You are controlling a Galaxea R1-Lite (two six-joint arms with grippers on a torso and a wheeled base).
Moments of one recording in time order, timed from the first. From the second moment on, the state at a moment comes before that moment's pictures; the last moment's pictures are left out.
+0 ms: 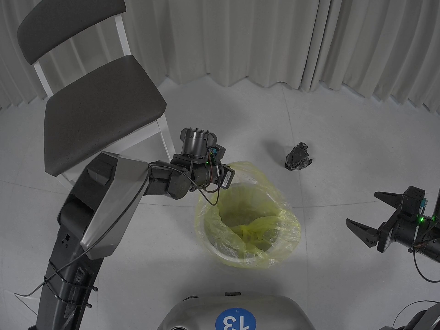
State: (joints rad) left arm -0.49 2.56 -1.97 -0.16 -0.06 0.23; right arm 0.30 1.28 -0.28 -0.70 0.11 -0.16
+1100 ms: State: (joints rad) left arm -0.46 2.60 -1.81 -0.20 -0.15 -0.20; right arm 0.30 1.31 -0.28 -0.68 0.13 -0.16
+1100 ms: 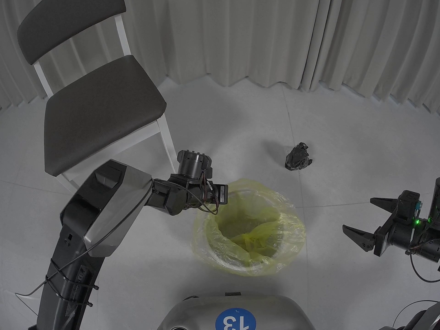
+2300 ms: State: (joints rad) left arm -0.42 2.63 -1.60 -0.53 -0.16 -0.44; right arm 0.29 1.42 -0.27 -0.69 0.13 -0.16
